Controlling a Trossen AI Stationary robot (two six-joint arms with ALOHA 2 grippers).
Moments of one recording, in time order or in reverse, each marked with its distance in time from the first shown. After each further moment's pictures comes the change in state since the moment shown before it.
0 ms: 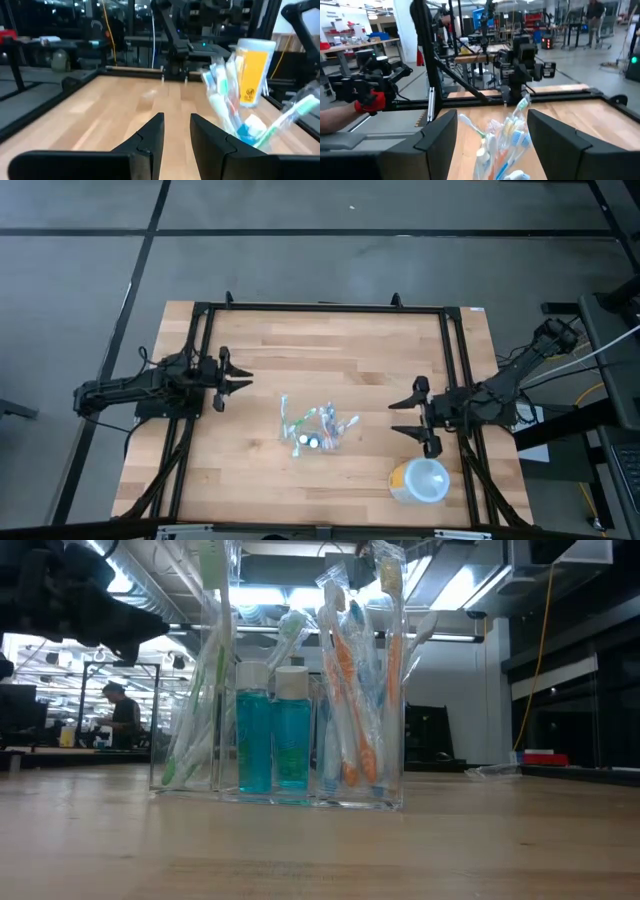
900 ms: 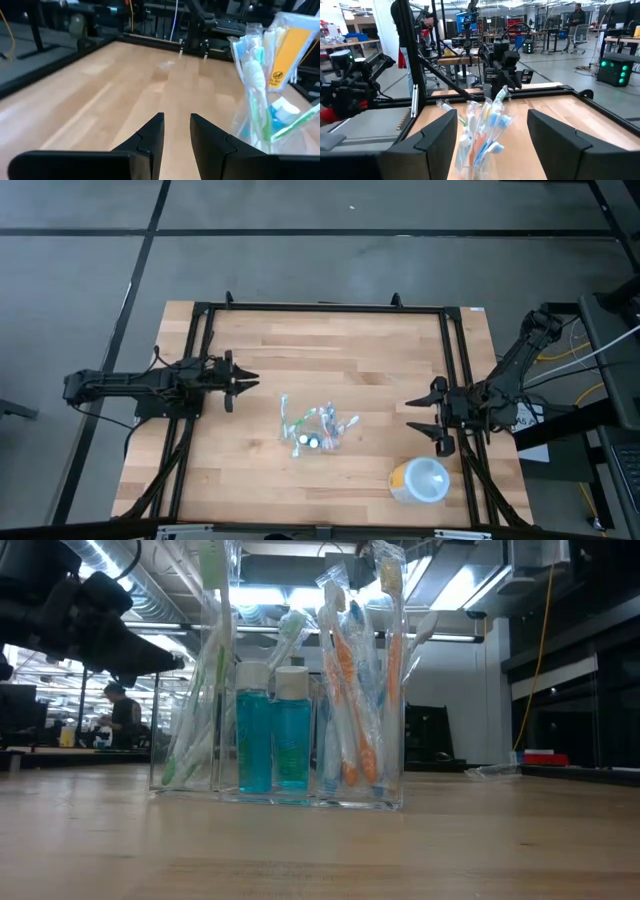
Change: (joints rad) left arm -0.071 0.194 -0.041 0.075 -0.173 -0.091; right arm 0.236 -0.157 -0.120 -0.013 0.325 -0.051
